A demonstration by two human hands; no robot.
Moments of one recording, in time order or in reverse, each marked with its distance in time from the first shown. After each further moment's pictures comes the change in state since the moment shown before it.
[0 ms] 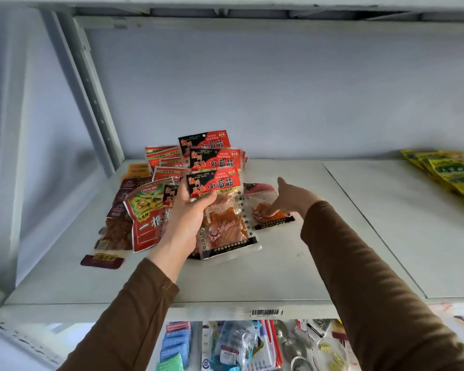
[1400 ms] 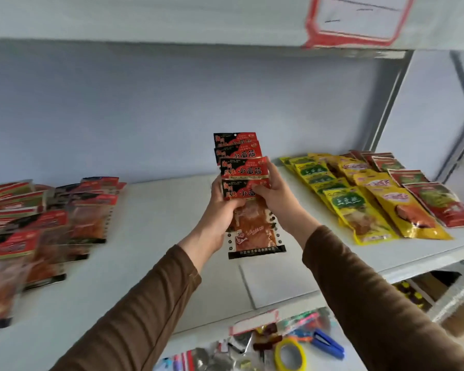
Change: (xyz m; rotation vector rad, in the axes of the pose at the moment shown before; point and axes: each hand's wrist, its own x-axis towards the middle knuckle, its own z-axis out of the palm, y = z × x) left_hand -0.033 -0.002 0.357 -0.131 -0.472 -0.017; right_hand -0.061 0.240 -0.125 1.077 0.435 -0.357
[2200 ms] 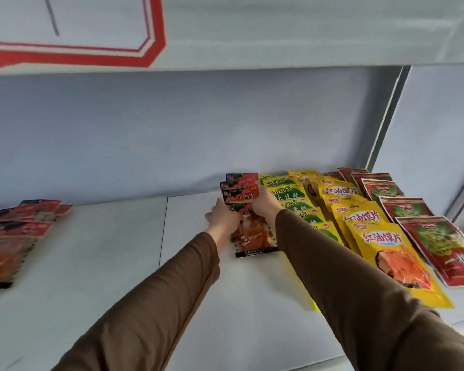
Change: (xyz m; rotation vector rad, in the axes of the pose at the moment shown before) left_hand 0.180 -0.066 0.132 0.737 0.273 -0.250; right_hand 0.179 0.087 -0.135 -0.624 -0.014 0.305
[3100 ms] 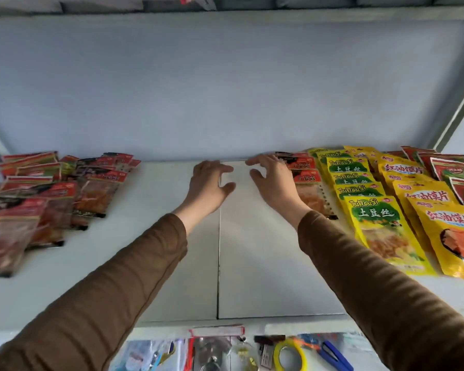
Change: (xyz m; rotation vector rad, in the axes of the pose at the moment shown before) left_hand -0.065 -0.083 -0.156 0.338 0.225 0.417; right_hand -0.121 -0.070 0.066 -0.122 0.166 -0.591
